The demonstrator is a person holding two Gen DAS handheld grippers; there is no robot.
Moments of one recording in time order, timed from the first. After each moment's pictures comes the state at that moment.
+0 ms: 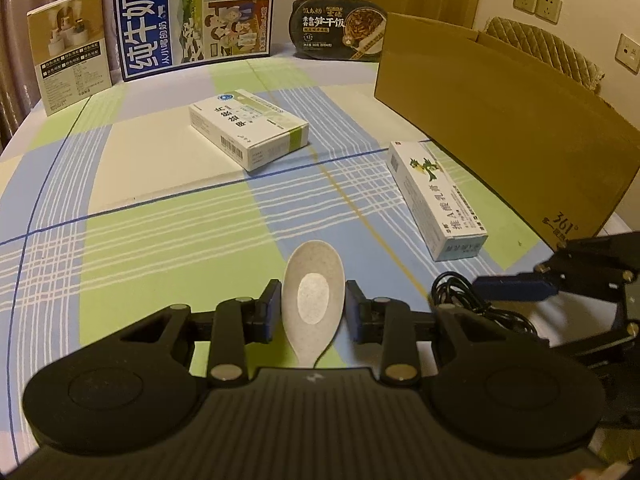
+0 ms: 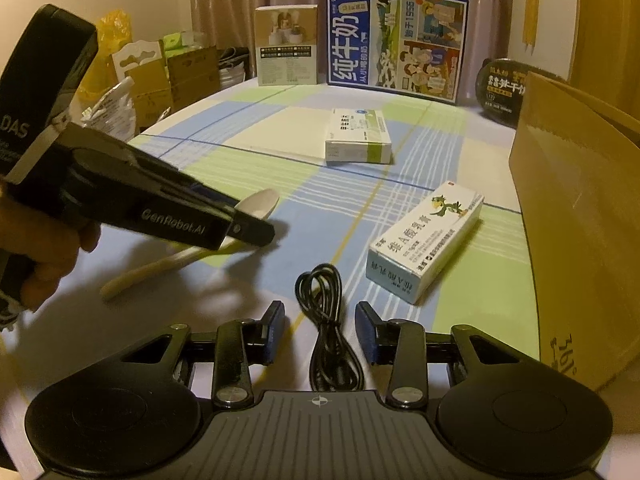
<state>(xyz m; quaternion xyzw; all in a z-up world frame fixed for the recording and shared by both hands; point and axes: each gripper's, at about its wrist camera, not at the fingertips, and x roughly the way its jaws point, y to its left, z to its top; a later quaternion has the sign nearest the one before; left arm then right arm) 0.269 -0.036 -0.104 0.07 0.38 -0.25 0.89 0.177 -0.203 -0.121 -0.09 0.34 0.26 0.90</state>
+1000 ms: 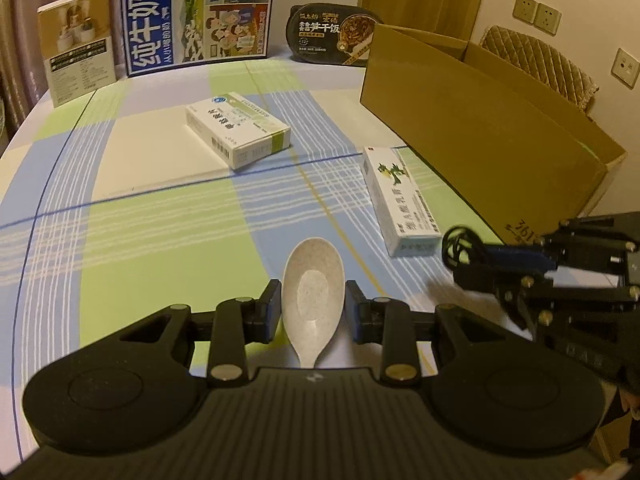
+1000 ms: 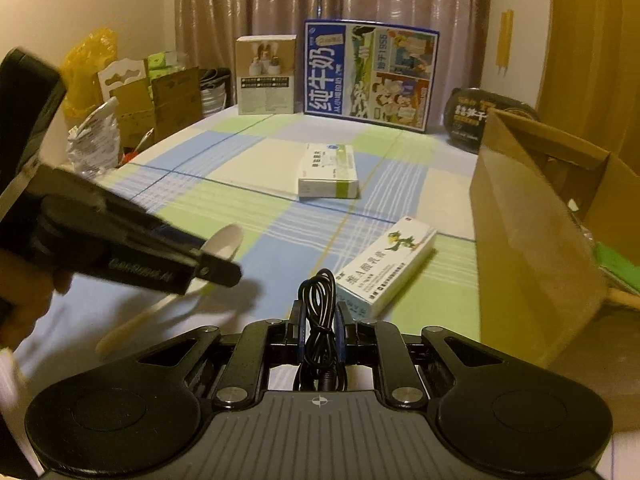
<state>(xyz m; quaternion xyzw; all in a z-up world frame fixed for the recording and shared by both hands) 0.238 -0.042 -0.078 0.04 0.40 -0.25 0.88 0.156 -0.222 -0.079 -0.08 0.32 0.23 0.92</state>
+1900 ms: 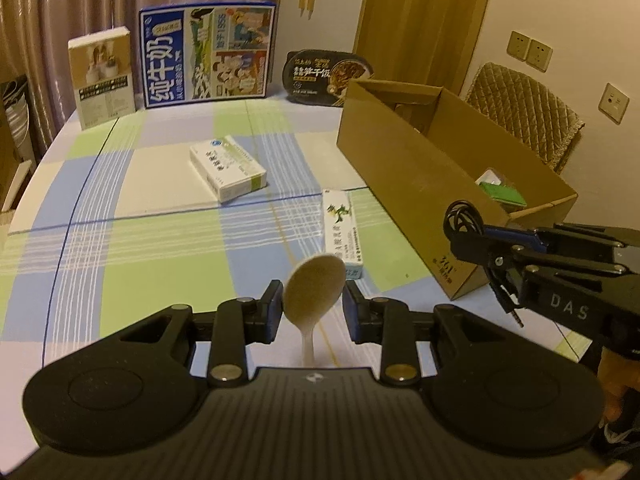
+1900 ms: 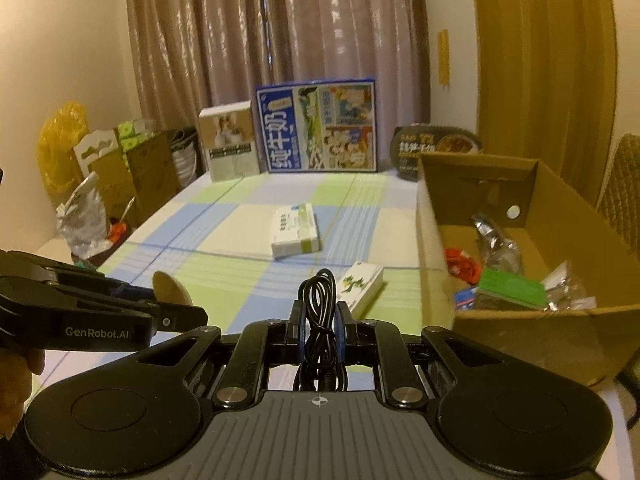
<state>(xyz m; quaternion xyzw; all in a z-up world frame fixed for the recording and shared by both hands) 0.170 -0.066 0.001 0.02 0.37 -0.22 0.90 0.117 -0.263 -0.001 0.00 0.28 0.19 0.94</state>
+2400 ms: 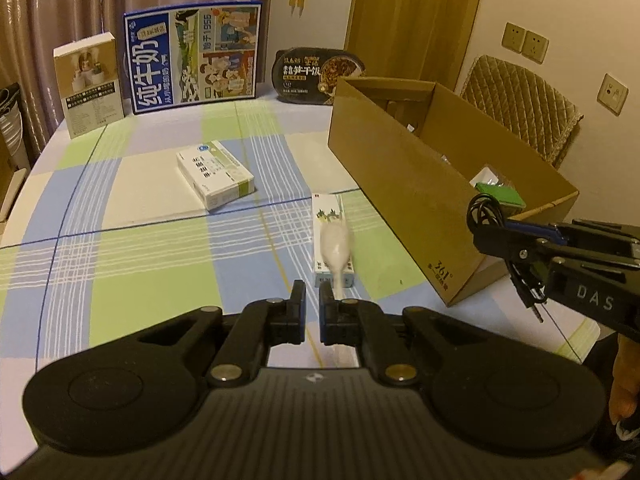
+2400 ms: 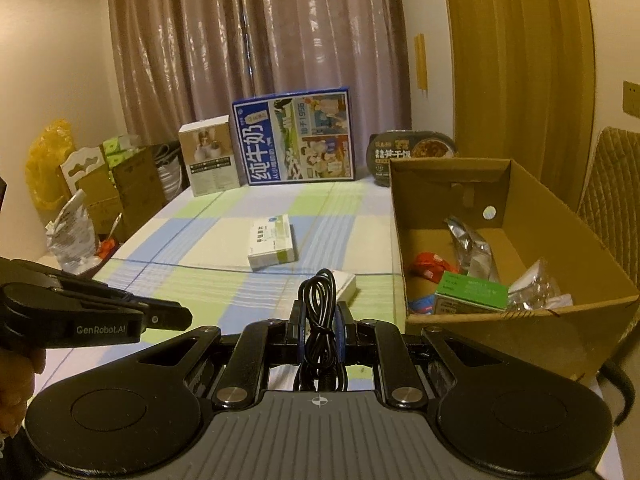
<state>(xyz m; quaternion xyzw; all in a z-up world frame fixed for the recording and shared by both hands) 0.182 -0.083 -0.003 0.03 0.38 -0.23 0.90 0.119 -0.284 -0.002 0.02 0.28 0.17 0.95</state>
